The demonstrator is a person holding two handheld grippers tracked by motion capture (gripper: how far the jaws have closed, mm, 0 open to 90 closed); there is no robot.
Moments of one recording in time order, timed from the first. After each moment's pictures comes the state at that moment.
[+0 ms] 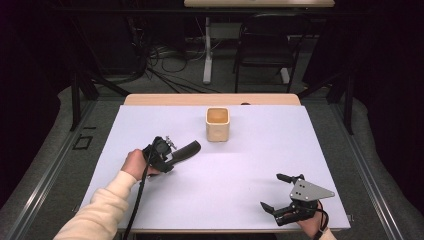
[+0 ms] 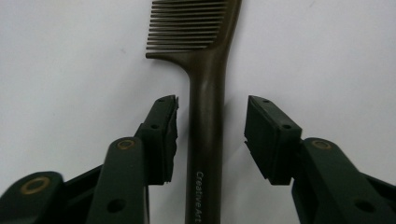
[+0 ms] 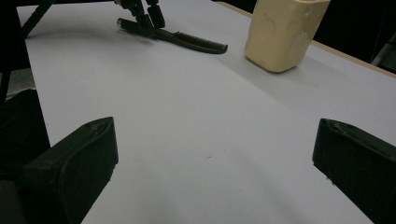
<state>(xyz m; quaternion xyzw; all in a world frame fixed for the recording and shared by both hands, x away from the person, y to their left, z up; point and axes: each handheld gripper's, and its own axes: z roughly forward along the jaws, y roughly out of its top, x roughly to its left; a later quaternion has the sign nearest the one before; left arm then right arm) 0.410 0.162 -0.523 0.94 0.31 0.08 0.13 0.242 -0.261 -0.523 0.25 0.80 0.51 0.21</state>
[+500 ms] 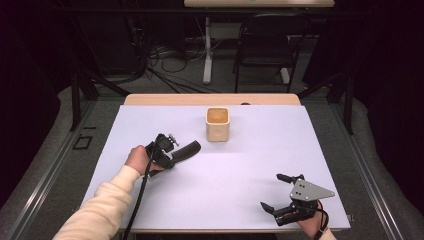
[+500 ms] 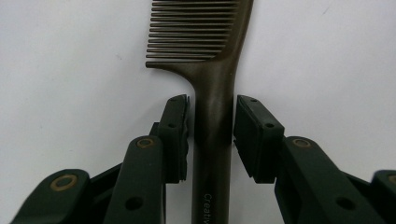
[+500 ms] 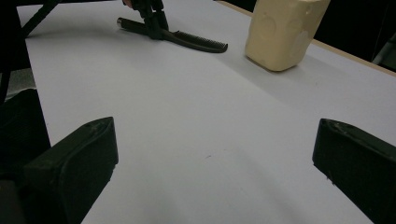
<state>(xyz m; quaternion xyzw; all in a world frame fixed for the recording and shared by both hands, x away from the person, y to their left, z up) 0.425 0.158 -0.527 0.94 0.31 0.04 0.12 0.242 -0.261 -0.524 0.25 0.80 0.51 0.21</state>
